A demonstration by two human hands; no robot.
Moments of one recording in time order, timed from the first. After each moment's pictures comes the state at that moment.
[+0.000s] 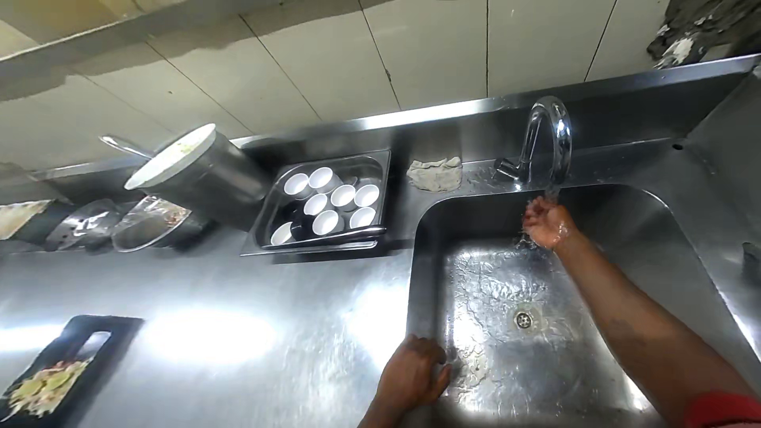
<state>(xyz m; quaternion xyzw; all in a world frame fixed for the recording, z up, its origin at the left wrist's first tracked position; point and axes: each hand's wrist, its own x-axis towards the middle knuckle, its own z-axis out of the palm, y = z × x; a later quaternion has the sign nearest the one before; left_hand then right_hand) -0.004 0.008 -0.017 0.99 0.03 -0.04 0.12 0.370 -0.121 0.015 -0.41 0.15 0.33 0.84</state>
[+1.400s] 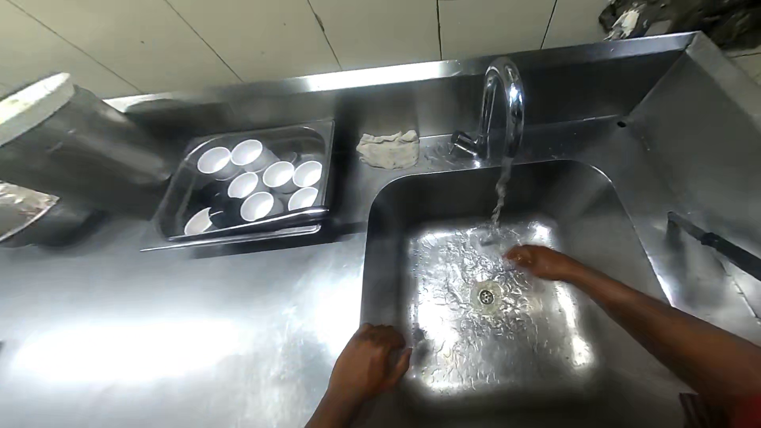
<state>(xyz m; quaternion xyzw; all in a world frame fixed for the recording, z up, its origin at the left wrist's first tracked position) -0.006 0.010 -0.020 0.99 0.02 -0.02 0.12 0.327 -0.245 0.002 -0.80 -0.33 0.45 0.23</state>
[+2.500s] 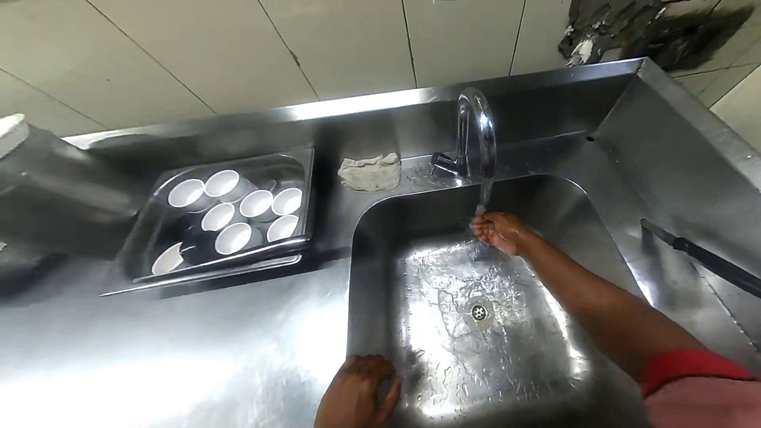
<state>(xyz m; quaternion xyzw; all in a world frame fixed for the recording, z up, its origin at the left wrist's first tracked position) -0.009 0.009 -0.020 0.99 0.03 -0.01 0.13 0.371 -0.164 -0.004 -0.65 0.04 0.40 0.64</state>
